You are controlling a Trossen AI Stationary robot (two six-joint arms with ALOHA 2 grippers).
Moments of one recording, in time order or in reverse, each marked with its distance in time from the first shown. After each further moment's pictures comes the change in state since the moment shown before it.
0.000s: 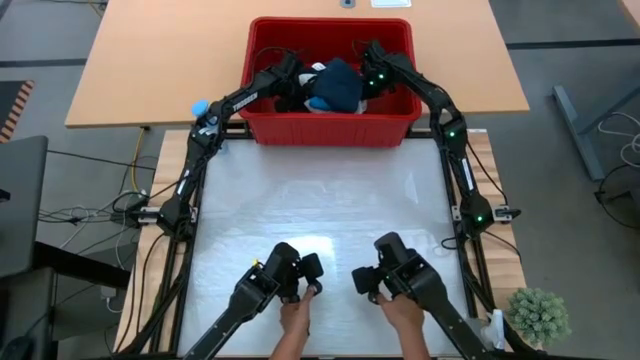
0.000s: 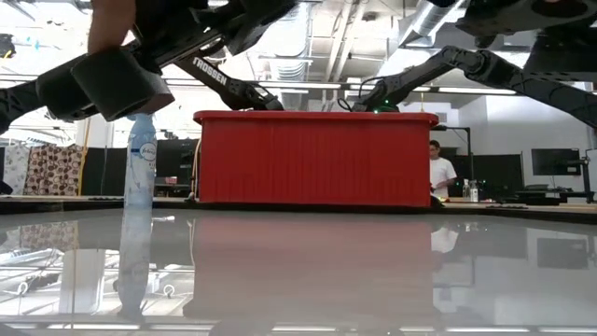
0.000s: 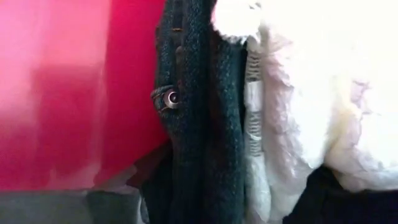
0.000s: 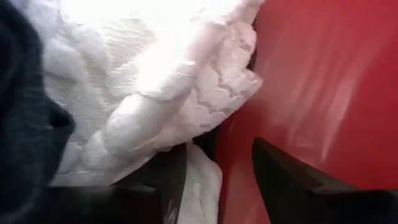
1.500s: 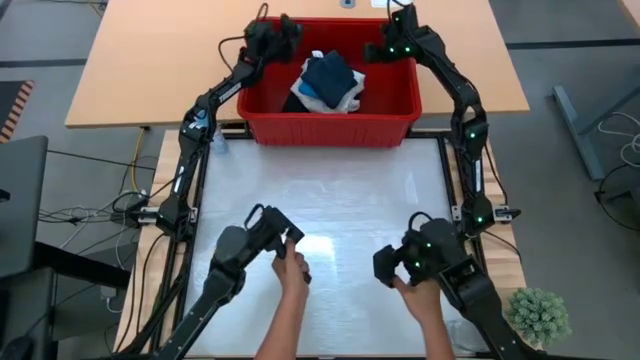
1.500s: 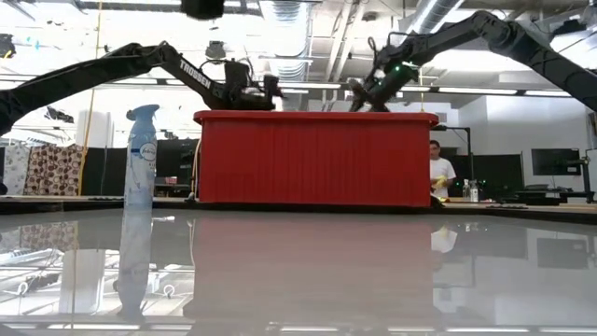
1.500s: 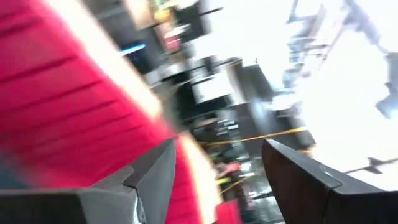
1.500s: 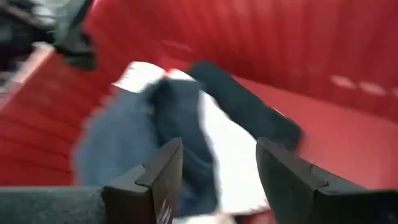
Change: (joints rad) left arm 0.137 -0.007 0.011 0.996 0.072 -0.301; right arm -0.091 -0.206 0.006 0.259 -0.172 -0.004
